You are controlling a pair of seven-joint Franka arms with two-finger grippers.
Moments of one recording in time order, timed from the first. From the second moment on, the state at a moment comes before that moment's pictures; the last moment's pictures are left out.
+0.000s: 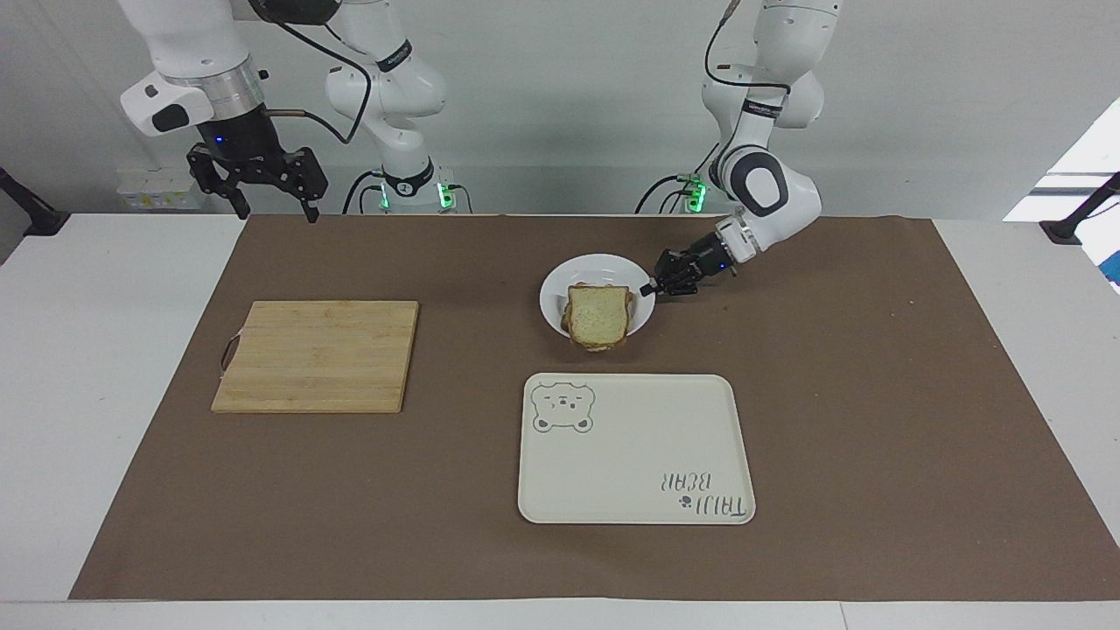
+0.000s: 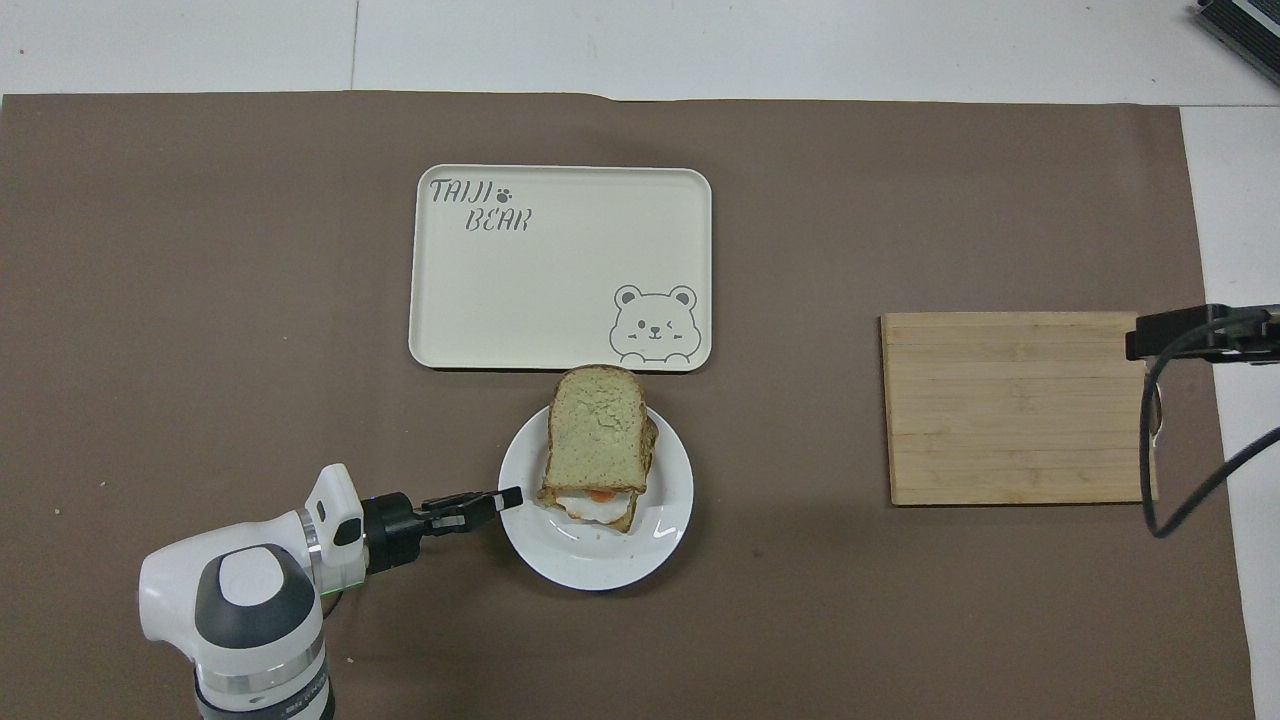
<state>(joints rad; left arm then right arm) -0.36 -0.10 0.03 -2.65 -1.72 2.31 1.06 0.00 -0.10 -0.01 -1.63 -0.03 1.60 0.05</state>
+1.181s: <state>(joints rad) -0.19 0.31 0.04 -2.06 -1.51 2.27 0.72 0.00 -0.10 -0.01 -1.63 -0.03 1.60 0.05</state>
